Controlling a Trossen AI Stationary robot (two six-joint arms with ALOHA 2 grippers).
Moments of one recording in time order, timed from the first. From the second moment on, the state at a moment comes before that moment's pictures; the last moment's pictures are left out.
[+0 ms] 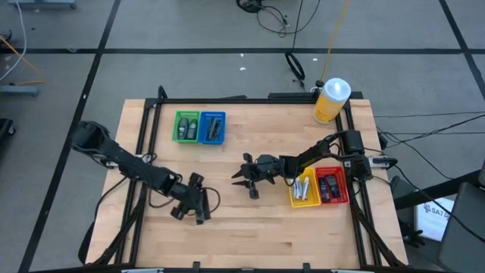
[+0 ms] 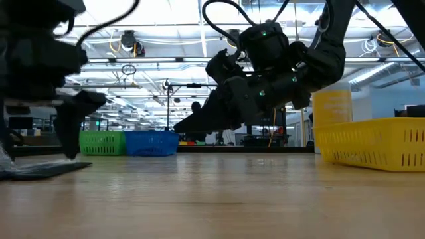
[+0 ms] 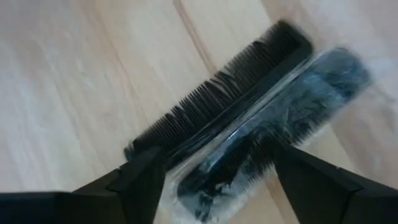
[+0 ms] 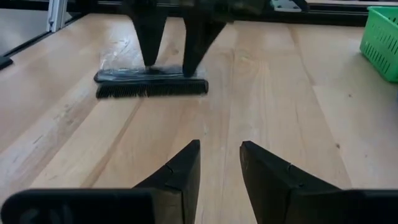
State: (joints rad) left arm -0.45 1.40 0.56 -0.28 -0.05 0.05; right arm 0.04 2.05 0.89 0.83 -0.14 -0.04
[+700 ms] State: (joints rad) left arm -0.23 1.73 0.57 0.28 -0.16 -0.20; right arm 0.02 1.89 0.88 0.48 -0.13 -0.07
